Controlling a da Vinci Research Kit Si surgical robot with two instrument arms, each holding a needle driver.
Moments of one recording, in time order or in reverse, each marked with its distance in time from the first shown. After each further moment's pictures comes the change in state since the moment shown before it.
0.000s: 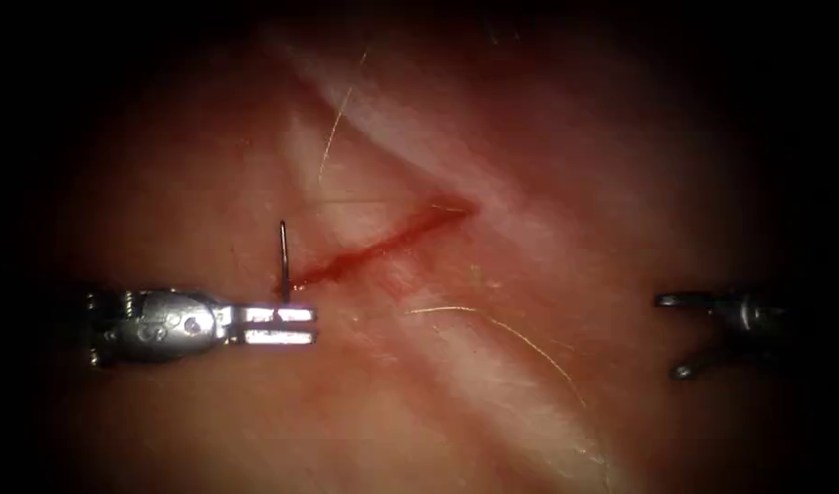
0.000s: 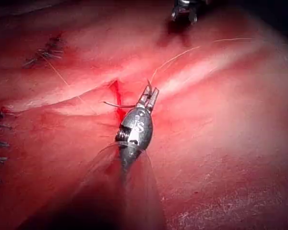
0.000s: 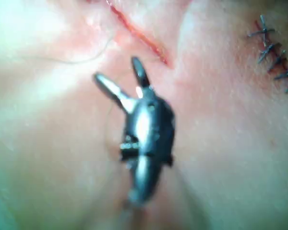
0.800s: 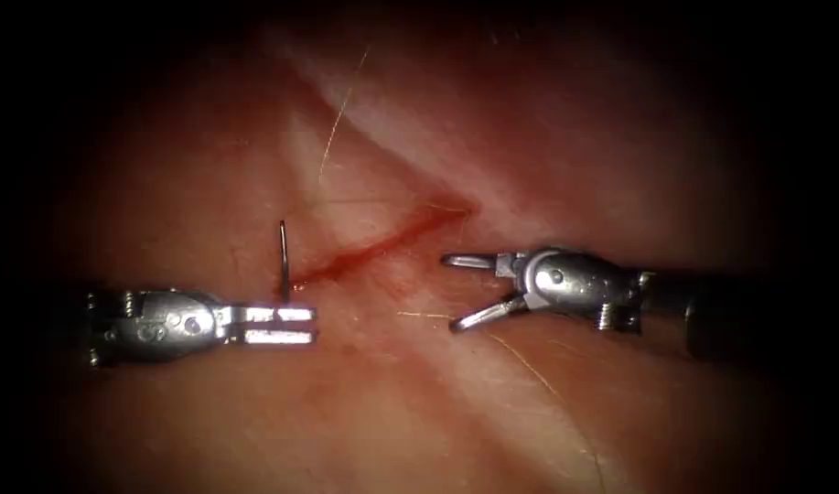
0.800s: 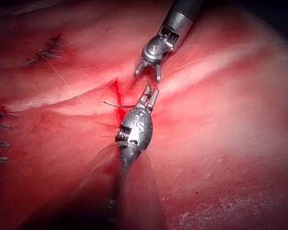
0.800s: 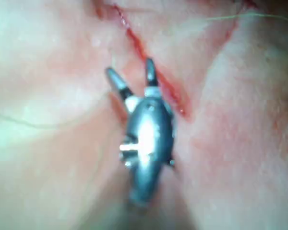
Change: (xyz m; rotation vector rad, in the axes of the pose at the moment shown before) right arm -0.007 0.006 0.014 0.027 0.007 -0.147; left arm 0.000 0.000 0.000 0.000 0.000 0.000
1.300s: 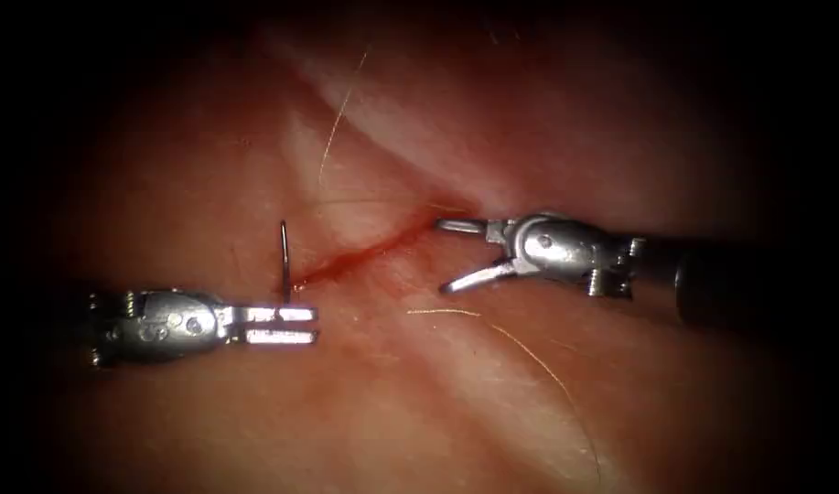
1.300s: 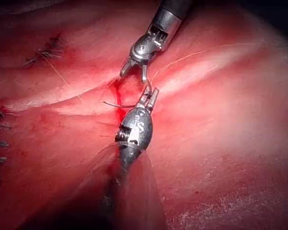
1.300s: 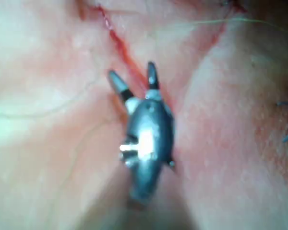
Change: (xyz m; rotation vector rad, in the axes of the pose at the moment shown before) right arm -0.001 0.004 0.000 -0.054 -0.039 -0.018; left arm 0.000 0.000 0.000 0.001 0.000 0.002
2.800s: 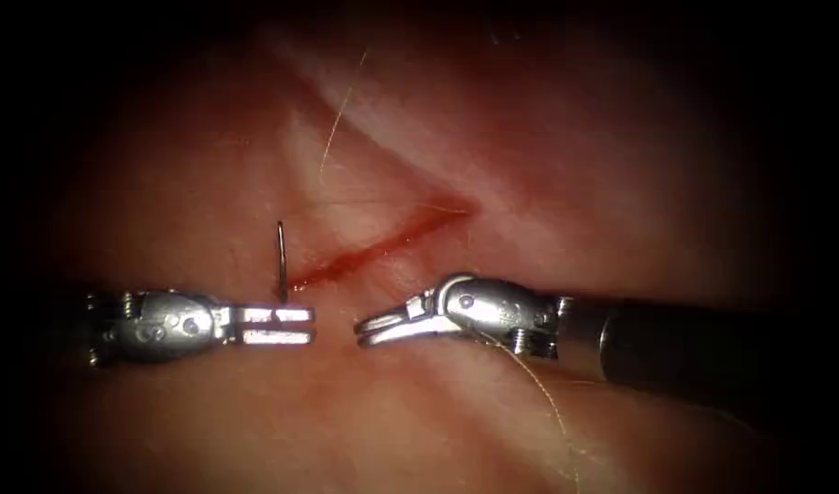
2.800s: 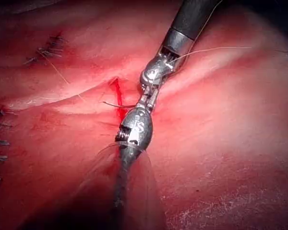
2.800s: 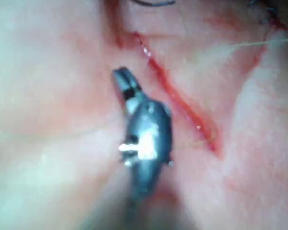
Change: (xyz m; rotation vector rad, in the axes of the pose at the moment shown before) right arm 0.000 -0.004 0.008 0.137 0.024 0.174; left arm 0.000 0.000 0.000 -0.002 0.001 0.001
